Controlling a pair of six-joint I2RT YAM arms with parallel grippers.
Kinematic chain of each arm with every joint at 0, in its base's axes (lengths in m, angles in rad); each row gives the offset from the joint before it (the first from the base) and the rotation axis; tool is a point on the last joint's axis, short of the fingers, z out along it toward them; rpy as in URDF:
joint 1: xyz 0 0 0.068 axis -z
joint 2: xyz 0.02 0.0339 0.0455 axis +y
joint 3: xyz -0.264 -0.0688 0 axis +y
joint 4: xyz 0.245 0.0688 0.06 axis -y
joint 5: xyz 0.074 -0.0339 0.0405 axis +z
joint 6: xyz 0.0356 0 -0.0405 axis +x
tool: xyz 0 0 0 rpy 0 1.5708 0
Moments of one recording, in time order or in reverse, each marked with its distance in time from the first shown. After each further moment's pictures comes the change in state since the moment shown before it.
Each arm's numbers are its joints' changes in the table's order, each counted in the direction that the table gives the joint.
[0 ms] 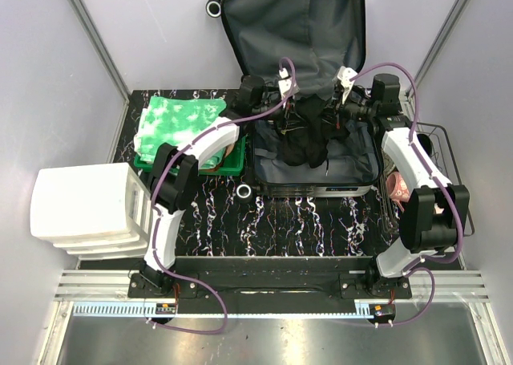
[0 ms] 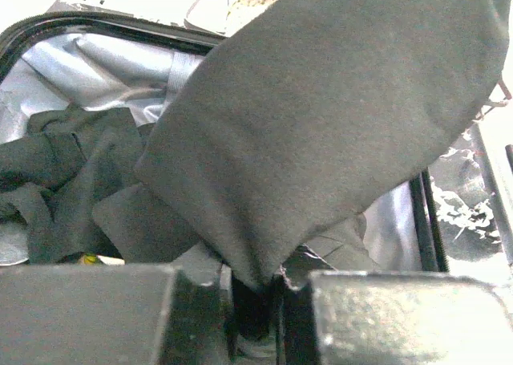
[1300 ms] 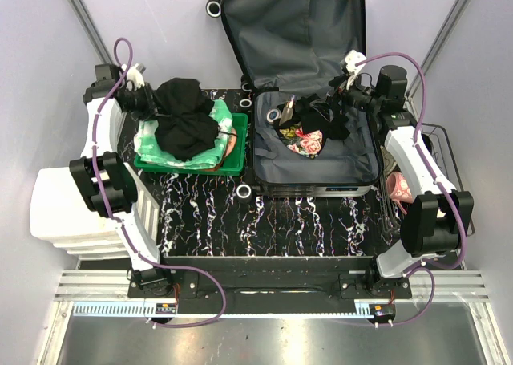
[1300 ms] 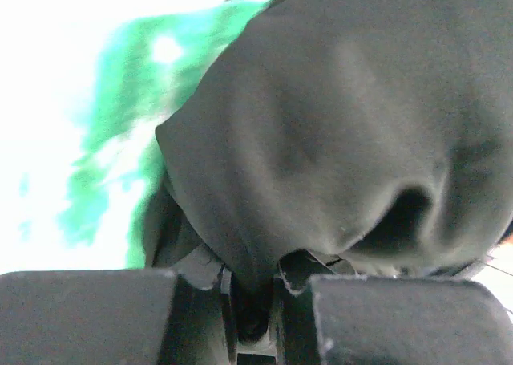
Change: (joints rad) left arm -0.770 -0.211 -0.090 -0.949 0.193 -0.198; right arm -0.002 -0.029 -0.043 0.090 -0.215 0.137
